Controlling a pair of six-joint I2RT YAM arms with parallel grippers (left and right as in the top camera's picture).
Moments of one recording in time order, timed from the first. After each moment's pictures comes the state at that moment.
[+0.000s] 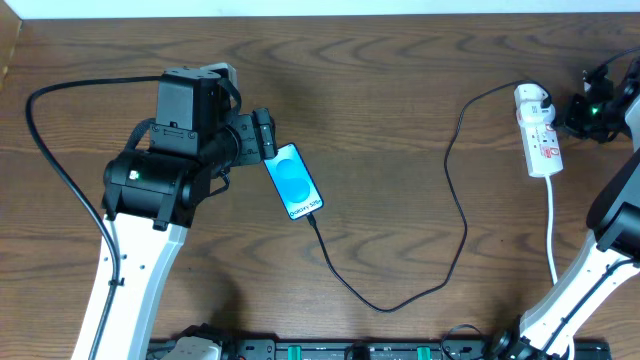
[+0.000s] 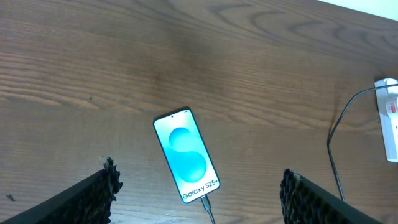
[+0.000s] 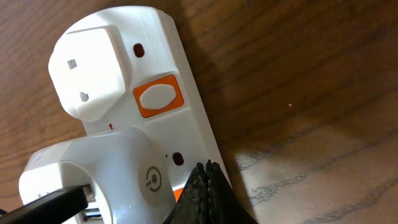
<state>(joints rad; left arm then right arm) -0.23 1.28 1.43 -1.00 0.05 -0.35 -0.47 2.28 1.78 -0.82 -0.40 -0.09</state>
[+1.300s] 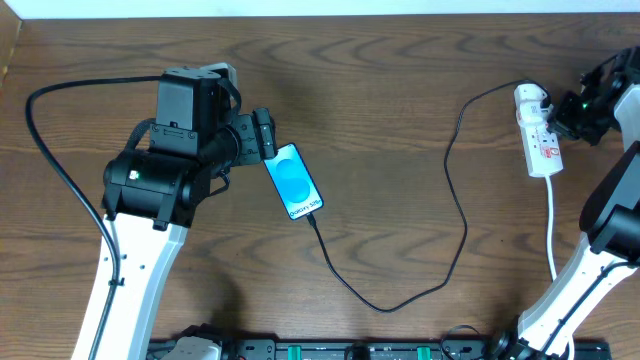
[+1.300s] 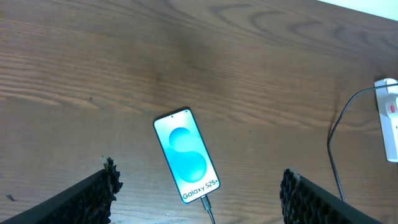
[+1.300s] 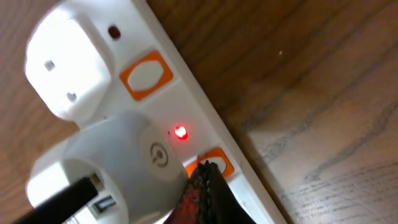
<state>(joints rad) -0.23 1.28 1.43 -1.00 0.05 -0.35 -0.41 2.25 1.77 -0.86 -0.27 0.17</state>
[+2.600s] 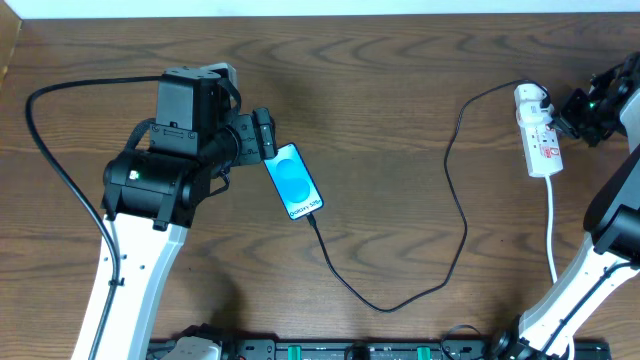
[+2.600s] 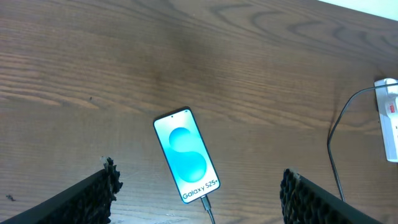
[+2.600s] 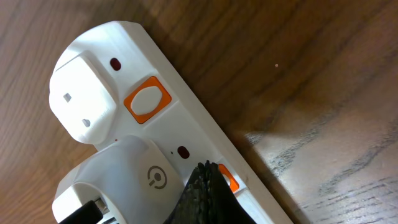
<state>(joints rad) -0.23 1.28 1.43 -1.00 0.05 -0.35 -0.45 2.25 1.75 -0.82 -0.36 0.28</state>
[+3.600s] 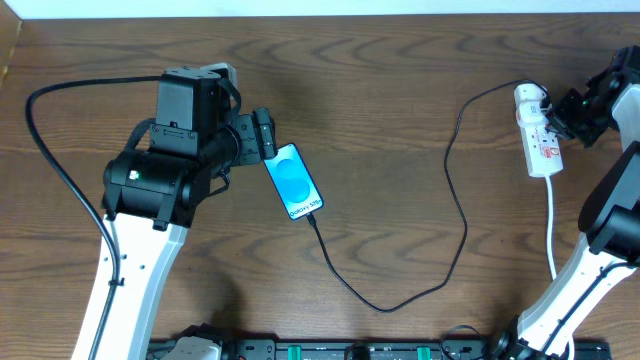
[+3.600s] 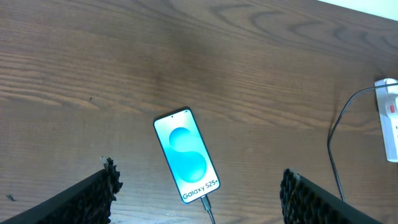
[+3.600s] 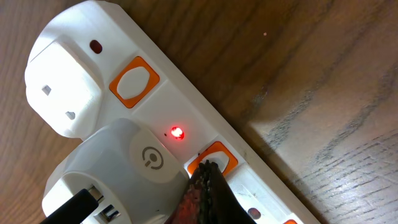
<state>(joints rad) -0.23 1.28 1.43 -1.00 0.05 -0.35 -0.40 2.24 1.76 -0.87 -0.27 0.36</state>
